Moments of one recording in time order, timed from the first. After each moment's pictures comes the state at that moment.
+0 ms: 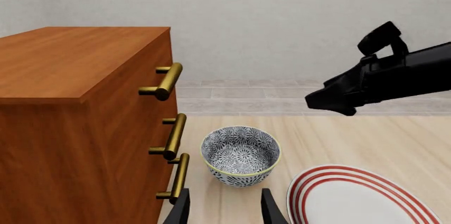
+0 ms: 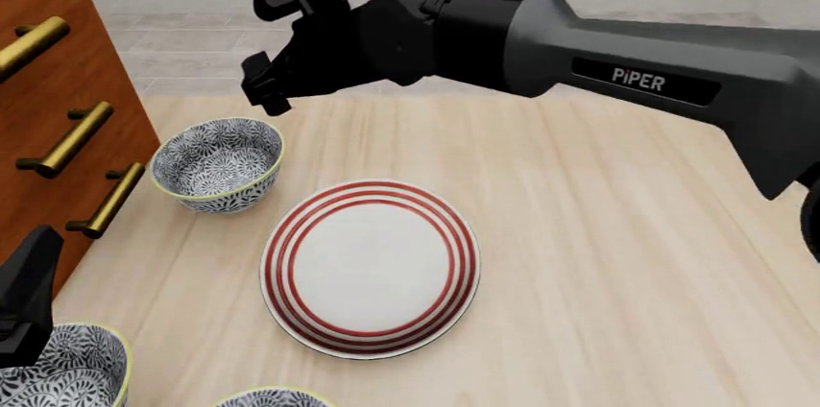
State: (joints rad) left arm 0.00 0.00 0.00 0.00 0.00; right arm 0.83 1.98 -1.72 0.34 -0.03
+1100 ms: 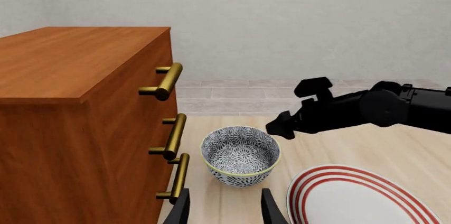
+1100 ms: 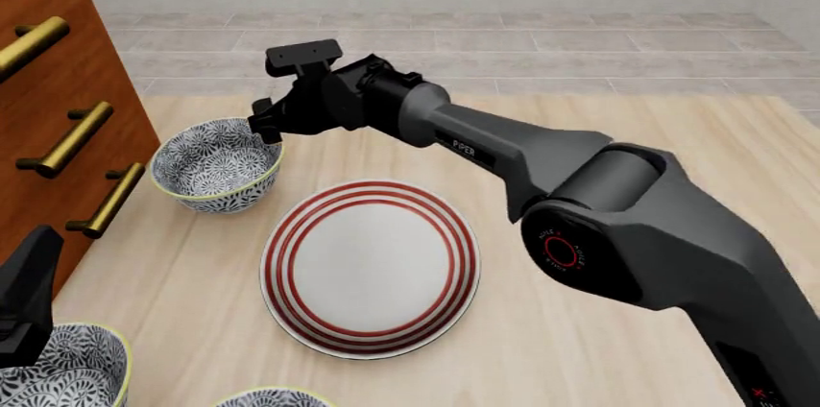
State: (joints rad) left arm 0.00 0.00 0.00 0.00 0.00; right arm 0.76 2.52 -2.28 0.45 0.17
